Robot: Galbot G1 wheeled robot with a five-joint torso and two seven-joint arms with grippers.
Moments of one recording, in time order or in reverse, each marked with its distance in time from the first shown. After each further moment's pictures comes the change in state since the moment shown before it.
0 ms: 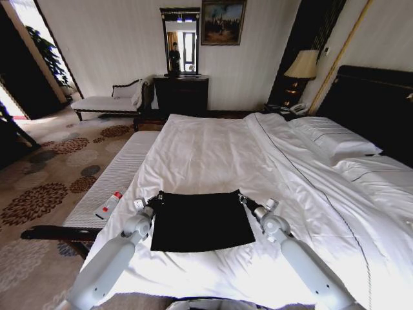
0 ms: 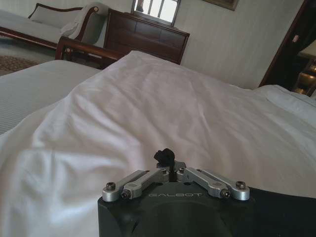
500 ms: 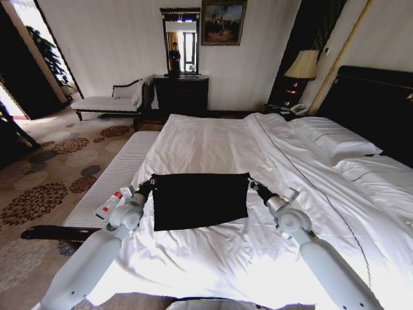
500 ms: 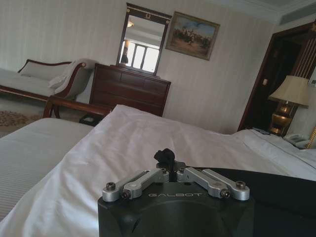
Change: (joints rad) left arm 0.006 0.151 -0.084 -0.258 -0.070 -0.004 -0.051; right arm -0.120 -0.072 0.197 0.311 0.011 -0.017 0.045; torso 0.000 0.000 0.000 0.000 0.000
